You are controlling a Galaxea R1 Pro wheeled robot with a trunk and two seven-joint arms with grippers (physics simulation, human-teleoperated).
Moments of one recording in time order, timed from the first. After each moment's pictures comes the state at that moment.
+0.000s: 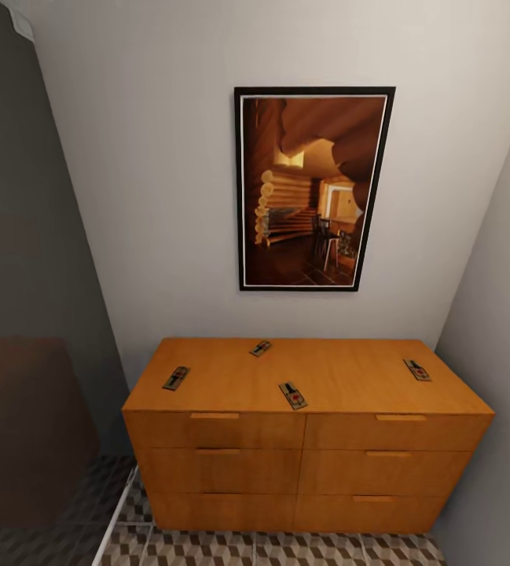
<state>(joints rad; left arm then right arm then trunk) -0.04 0.02 -0.01 -0.88 0.00 0.68 0.00 0.01 0.06 0.02 -0.87 0.00 0.53 0.00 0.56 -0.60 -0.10</state>
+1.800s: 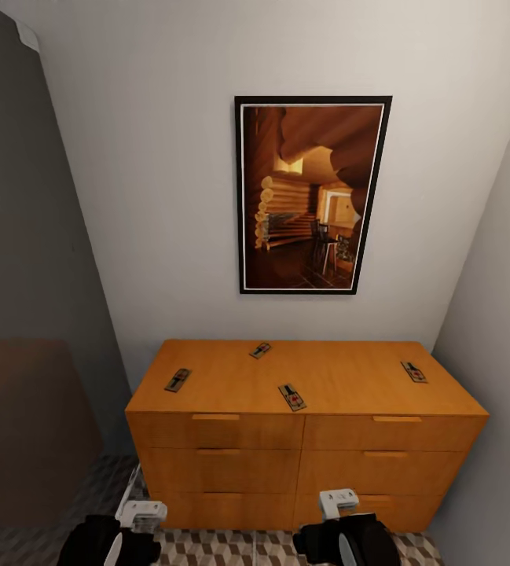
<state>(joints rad) -0.09 0.02 -0.01 -1.33 -0.01 1.04 0.00 -0.08 0.12 0.13 -1.36 0.00 0.98 0.00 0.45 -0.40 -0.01</state>
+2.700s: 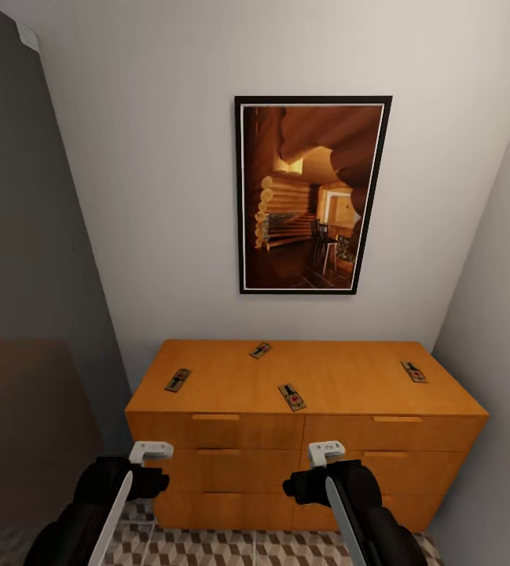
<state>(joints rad) -0.27 0.02 -0.01 -1.34 -0.02 1.04 0.00 -0.25 0.15 0.14 -1.36 0.00 1.04 -0.01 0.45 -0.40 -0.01</state>
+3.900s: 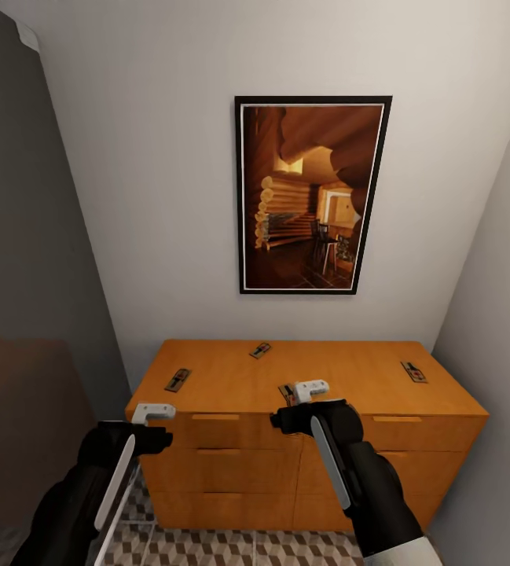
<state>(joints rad) -0.38 0.02 -0.01 -1.39 -0.03 1.04 0.01 -0.46 0.17 0.19 -1.37 0.00 1.04 -0.01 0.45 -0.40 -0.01</state>
